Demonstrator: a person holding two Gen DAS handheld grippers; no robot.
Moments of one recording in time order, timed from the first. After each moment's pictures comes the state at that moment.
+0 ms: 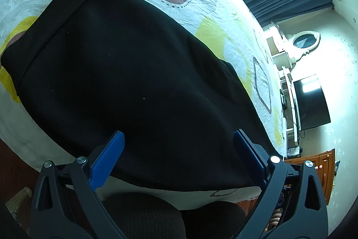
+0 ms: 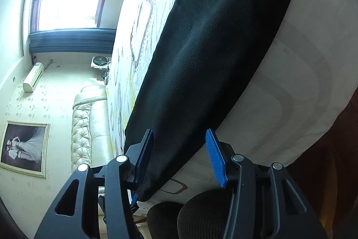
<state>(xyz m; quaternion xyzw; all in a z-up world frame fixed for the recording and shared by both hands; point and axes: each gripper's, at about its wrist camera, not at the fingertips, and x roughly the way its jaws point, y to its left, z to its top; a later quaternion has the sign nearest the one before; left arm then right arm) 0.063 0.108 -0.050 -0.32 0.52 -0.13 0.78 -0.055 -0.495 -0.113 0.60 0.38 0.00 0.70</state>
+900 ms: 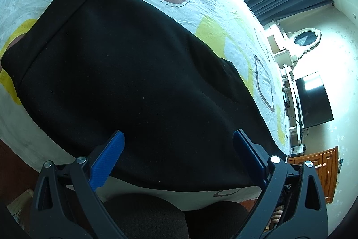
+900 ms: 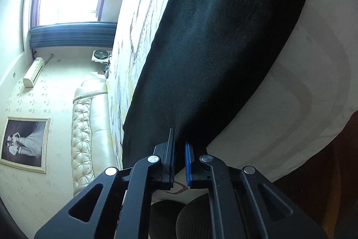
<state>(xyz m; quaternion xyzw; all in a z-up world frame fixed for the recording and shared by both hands) 0.062 0.099 -0.049 -0.31 0.52 -0.13 0.79 -0.041 -0.482 -0.124 0.60 0.39 0.02 0.70</state>
